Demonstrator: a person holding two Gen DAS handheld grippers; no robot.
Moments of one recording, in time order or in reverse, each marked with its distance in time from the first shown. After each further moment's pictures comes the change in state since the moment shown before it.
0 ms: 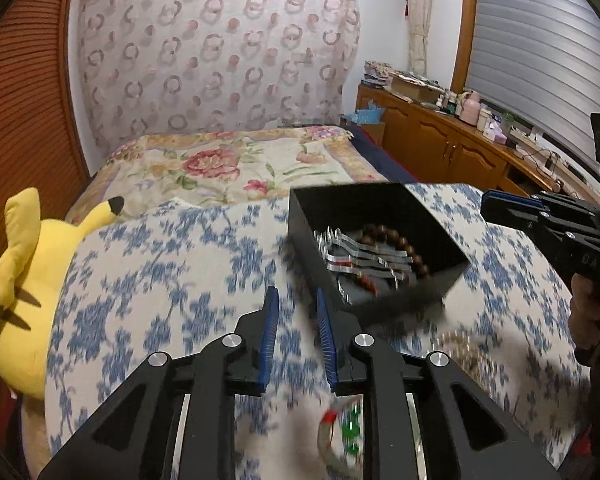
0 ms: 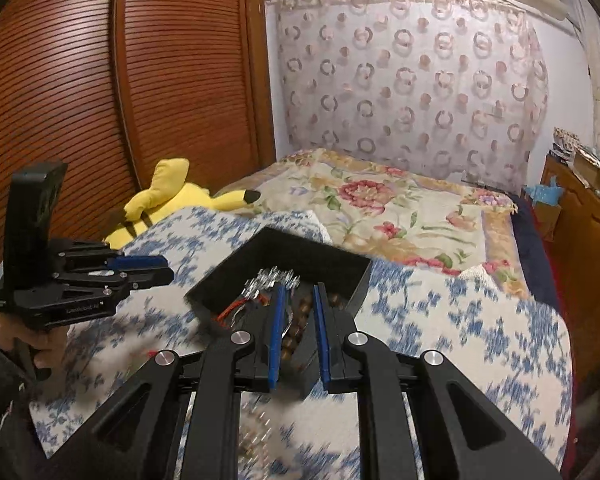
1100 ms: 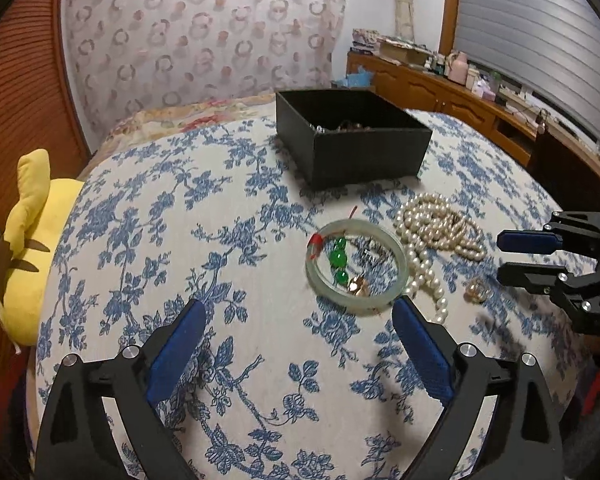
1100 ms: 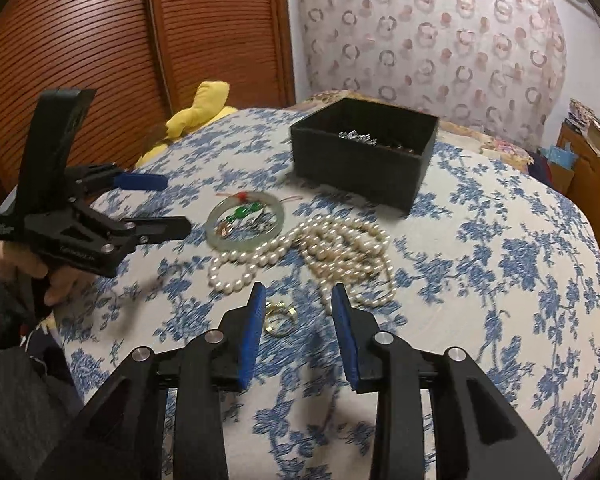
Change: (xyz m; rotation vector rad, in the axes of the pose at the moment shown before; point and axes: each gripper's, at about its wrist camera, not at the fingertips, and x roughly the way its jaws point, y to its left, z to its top) left arm -0.034 -0.012 -0.093 0.064 0.107 0.010; right arm -0.027 0.084 -0.109 -0.032 0.188 0.054
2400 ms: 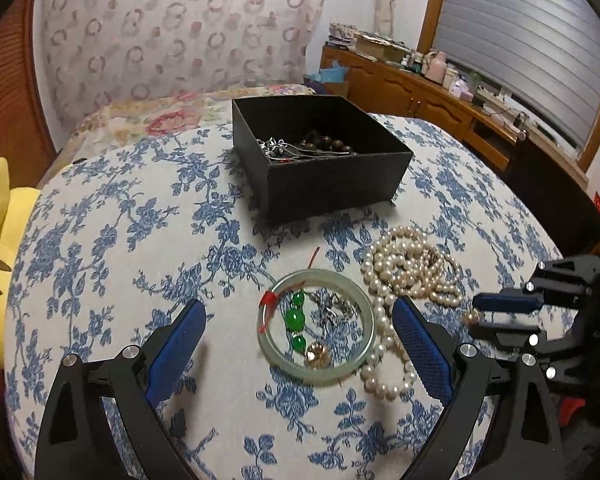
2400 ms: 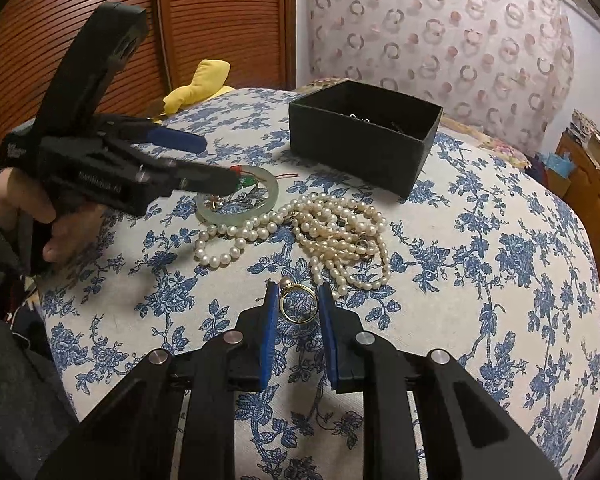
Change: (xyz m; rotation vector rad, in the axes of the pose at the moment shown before) left arm 0.029 -0.010 0.041 -0.009 0.025 -0.133; right arm 0.006 -0.004 -0.005 -0.044 0.042 -0.047
